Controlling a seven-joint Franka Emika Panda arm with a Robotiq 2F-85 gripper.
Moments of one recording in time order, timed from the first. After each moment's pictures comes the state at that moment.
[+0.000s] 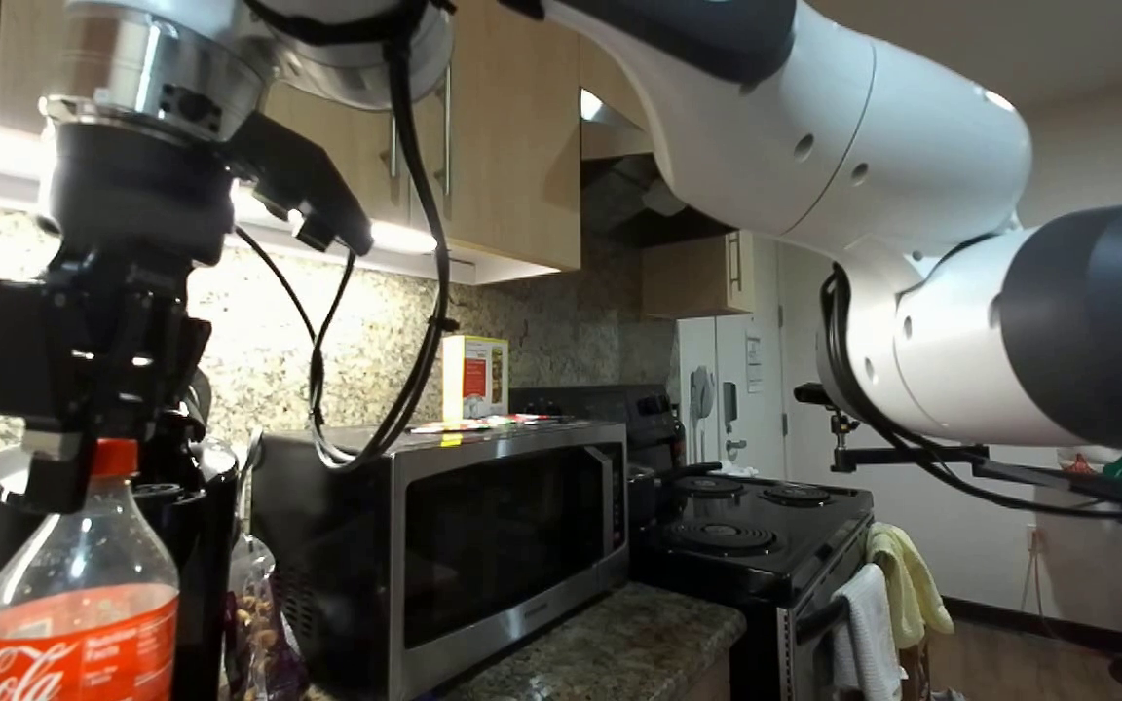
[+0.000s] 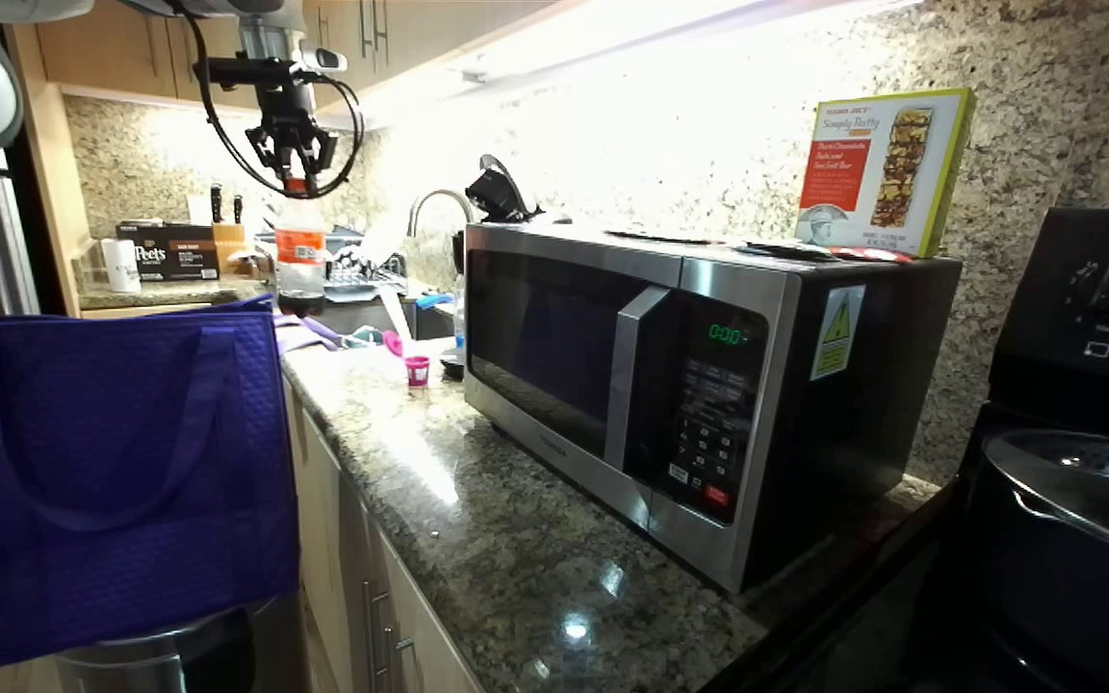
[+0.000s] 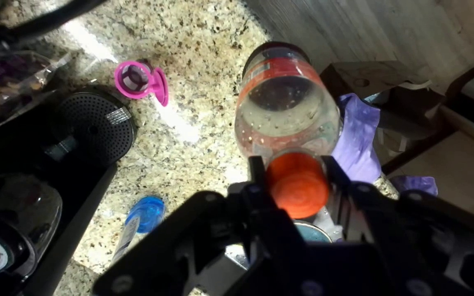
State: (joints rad) arm 0.55 0.89 0.08 -0.37 -0.06 1.43 -0.07
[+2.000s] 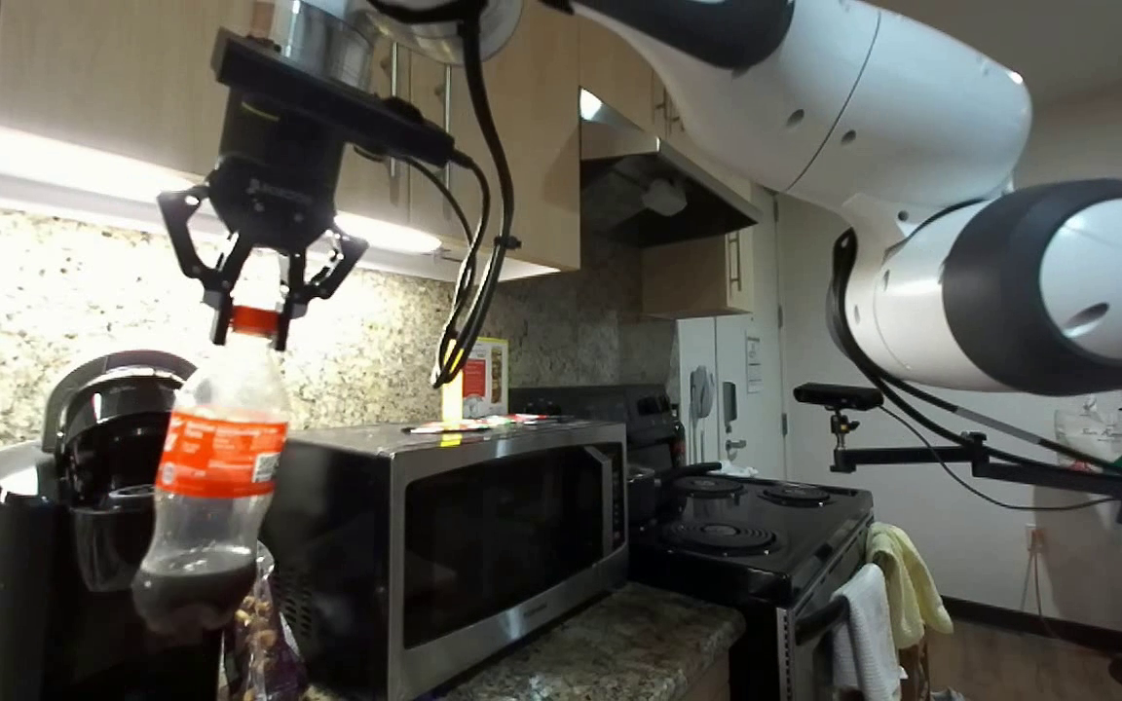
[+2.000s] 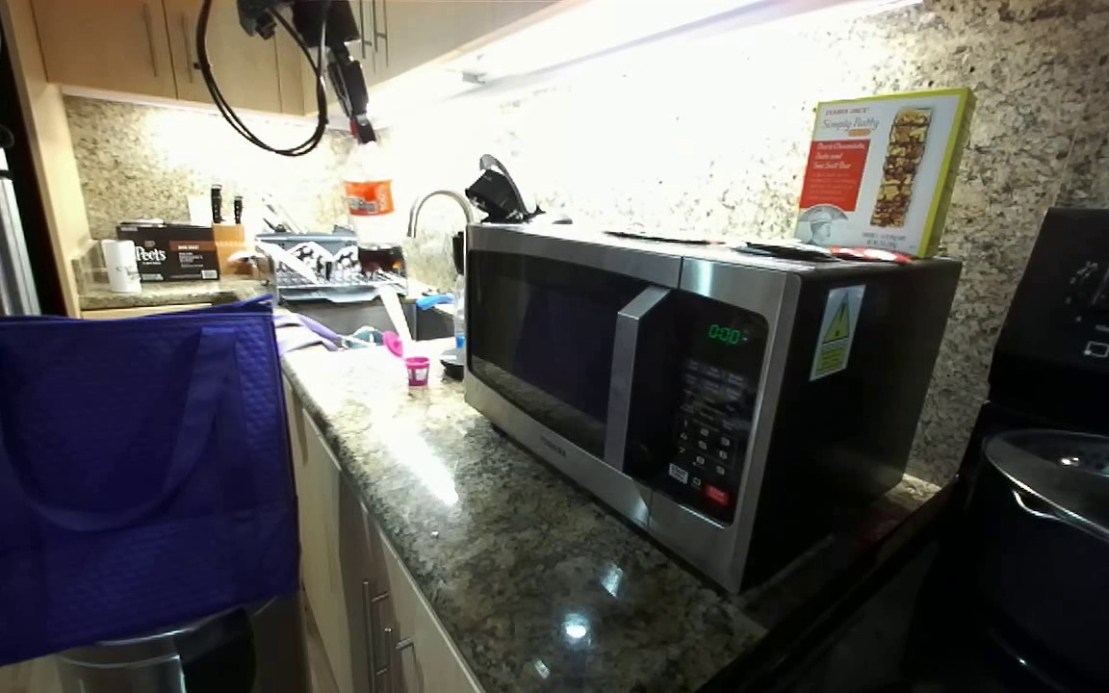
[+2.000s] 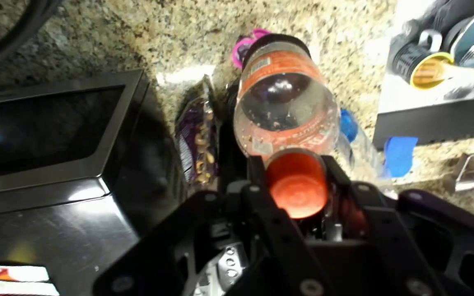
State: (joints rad) arm 0.48 0.79 -0.07 -0.37 -0.11 1.45 0.76
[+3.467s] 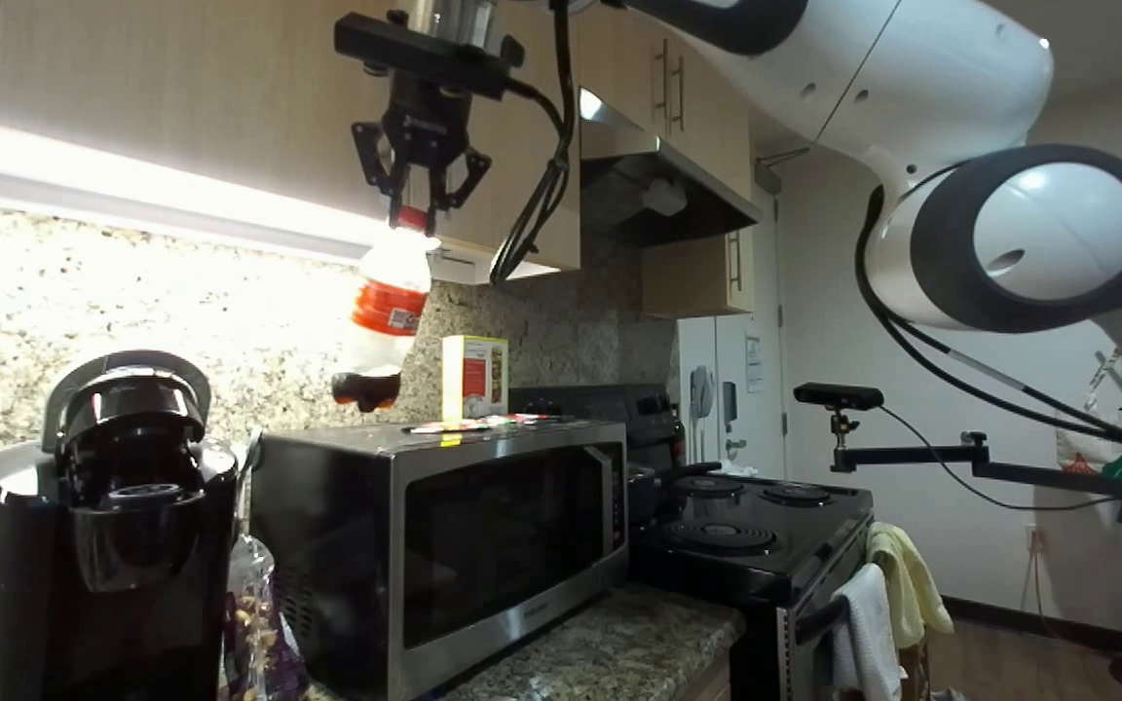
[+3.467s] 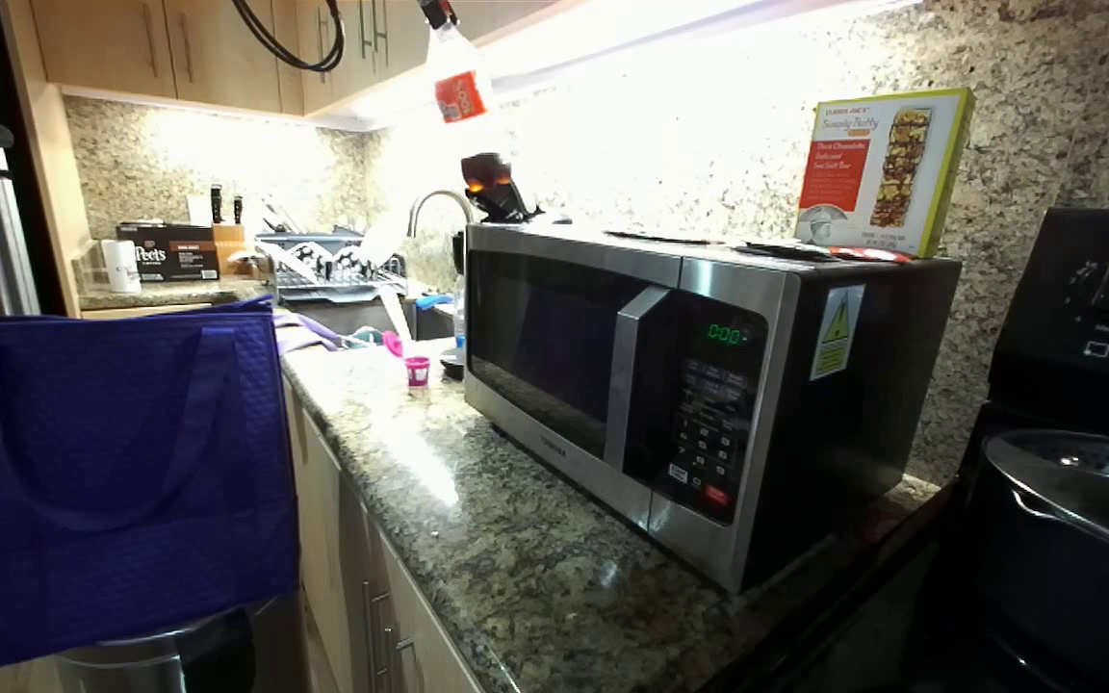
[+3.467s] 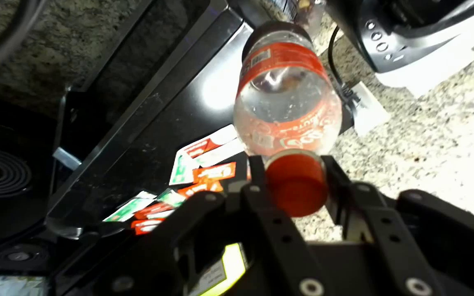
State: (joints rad) arm 0.38 0.65 -0.21 -0.36 -0.27 1.44 1.19
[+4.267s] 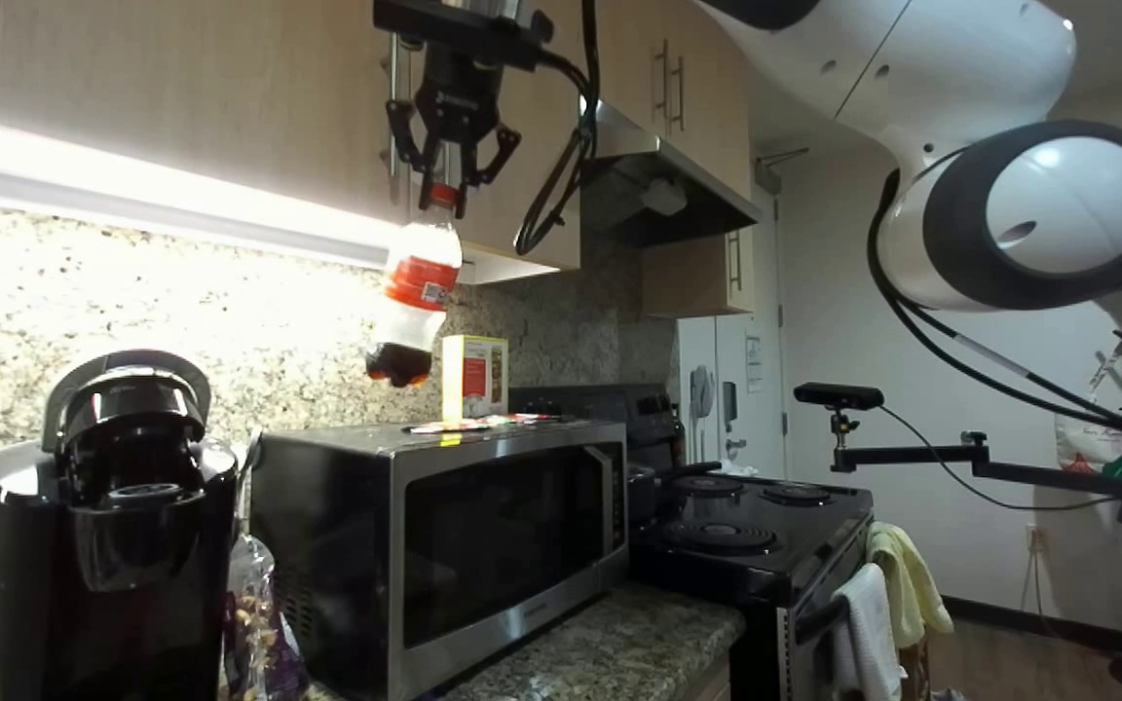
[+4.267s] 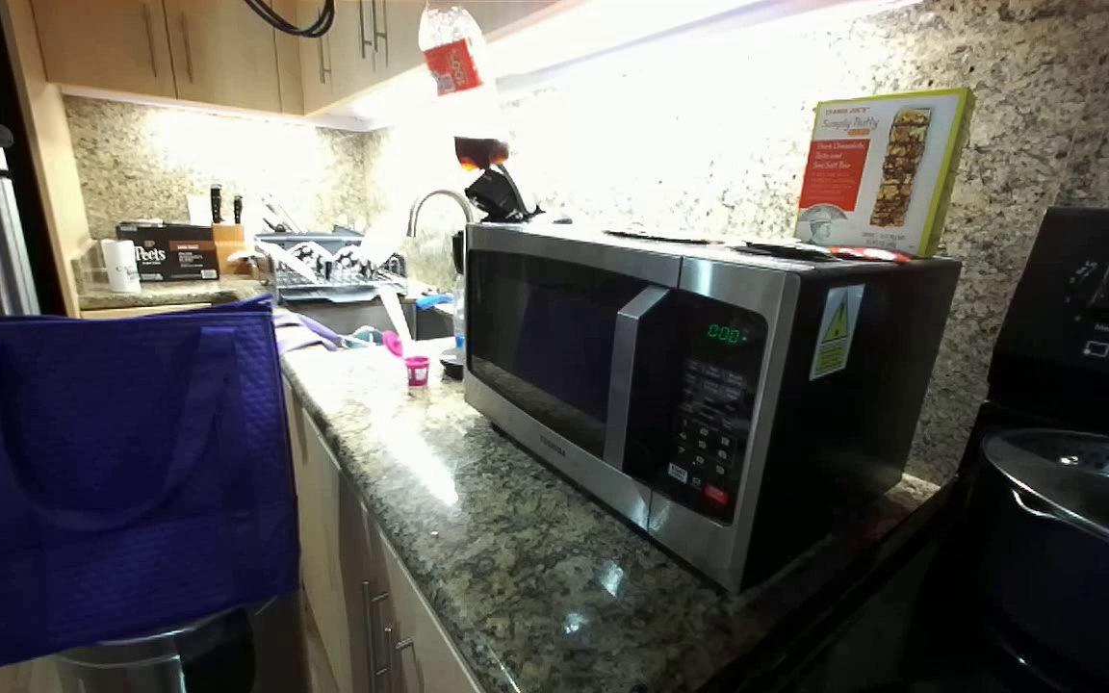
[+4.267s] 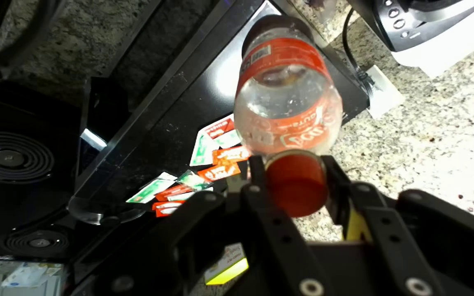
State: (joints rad) arm 0.37 0.60 -0.20 -0.36 -0.30 1.38 1.17
